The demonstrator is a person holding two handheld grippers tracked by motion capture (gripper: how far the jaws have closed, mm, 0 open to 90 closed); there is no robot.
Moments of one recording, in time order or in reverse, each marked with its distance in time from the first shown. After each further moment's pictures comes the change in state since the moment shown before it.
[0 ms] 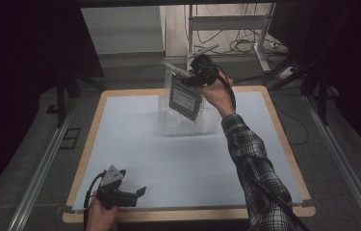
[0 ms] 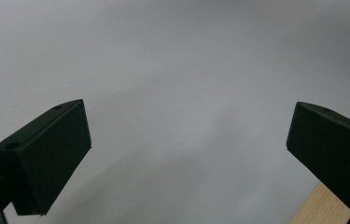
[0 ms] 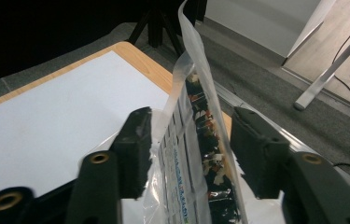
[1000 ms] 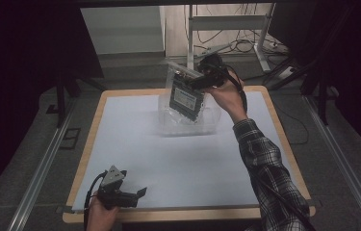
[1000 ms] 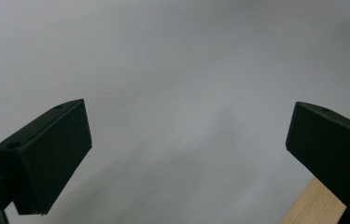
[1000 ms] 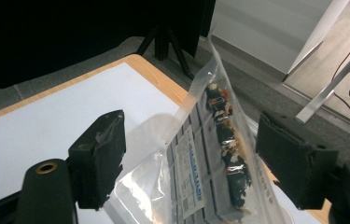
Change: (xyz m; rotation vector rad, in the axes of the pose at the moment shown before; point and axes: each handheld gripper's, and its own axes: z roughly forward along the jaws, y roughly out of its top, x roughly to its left) left arm -0.004 0.002 -0.001 0.014 -0.010 -0.002; right arm 0.008 -0.002 -0.044 -0.055 0.022 -0.024
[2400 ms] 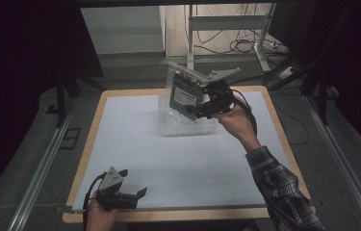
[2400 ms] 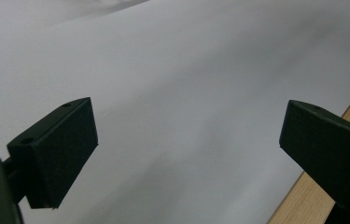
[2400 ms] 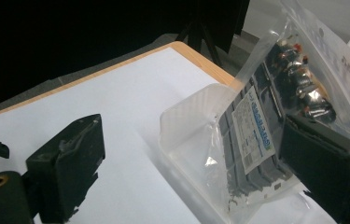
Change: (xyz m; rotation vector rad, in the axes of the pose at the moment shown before) left arm -0.007 0.002 -0.009 -0.055 -0.004 0.055; right arm 0.040 -0.048 -0.033 -0.015 0.123 0.000
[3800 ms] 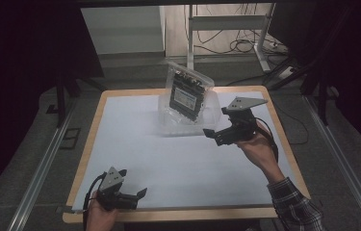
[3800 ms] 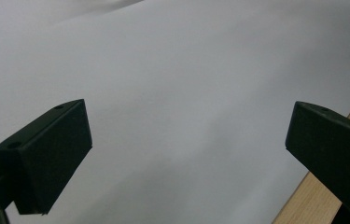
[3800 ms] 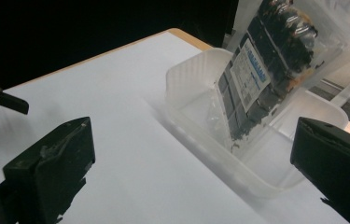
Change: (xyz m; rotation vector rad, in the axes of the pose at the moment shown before) left arm 0.000 -0.001 0.001 0.010 0.016 0.002; right arm 0.022 -0.068 -0.052 -0.031 -0.038 0.026
